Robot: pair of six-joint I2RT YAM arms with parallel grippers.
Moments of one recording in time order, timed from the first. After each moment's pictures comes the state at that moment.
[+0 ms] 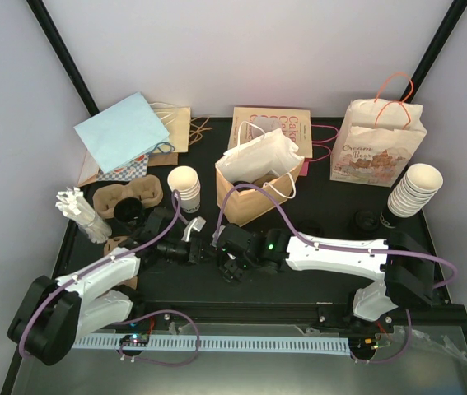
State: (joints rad) left arm -0.47 1.07 0.33 -0.12 0.88 -0.65; right arm 1.25 1.52 1.04 -0.63 0.08 0.30
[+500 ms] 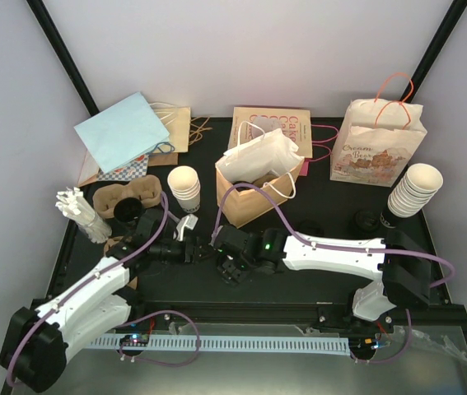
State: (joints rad) left arm -0.47 0.84 0.37 -0.29 0.75 -0.69; right arm 1.26 1.54 1.09 -0.68 0.09 0.35
